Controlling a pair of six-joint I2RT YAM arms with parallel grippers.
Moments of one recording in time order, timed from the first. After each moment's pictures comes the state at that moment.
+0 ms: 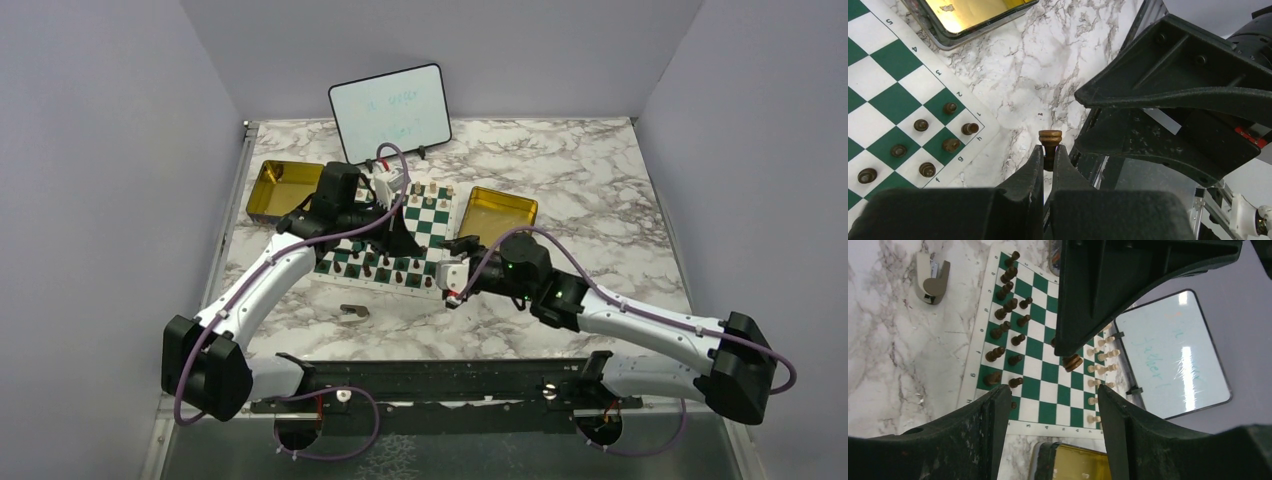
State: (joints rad) left arm -0.42 1.28 1.04 -0.45 0.84 -0.17; right arm 0.97 1.10 0.68 0.16 -0.23 -0.82
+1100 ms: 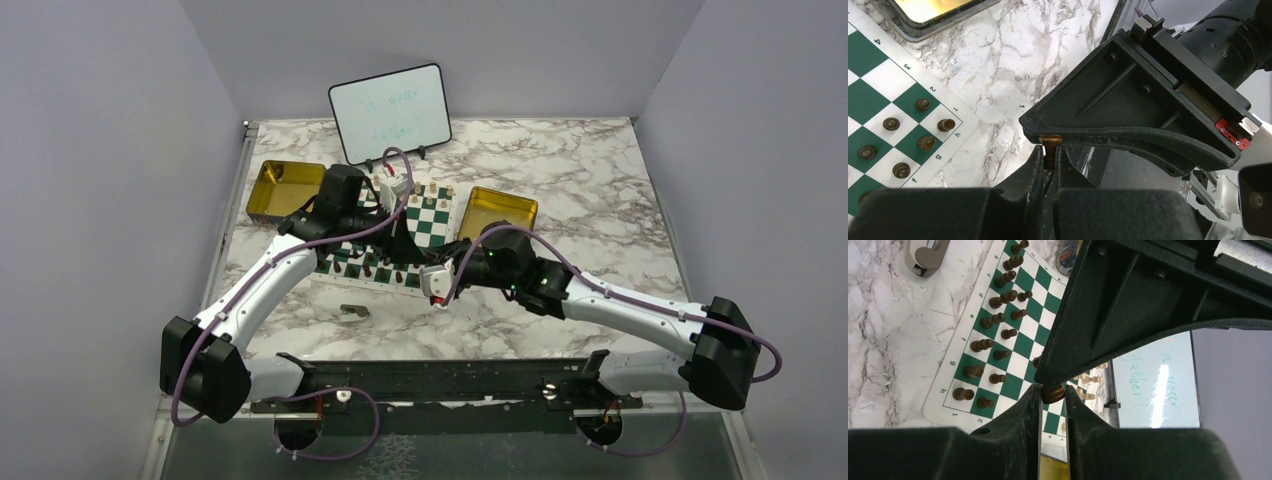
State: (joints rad) left arm -0.45 1.26 1.04 -0.48 0.90 -0.17; right arm 0.97 1.24 0.82 0.06 -0.26 -1.08
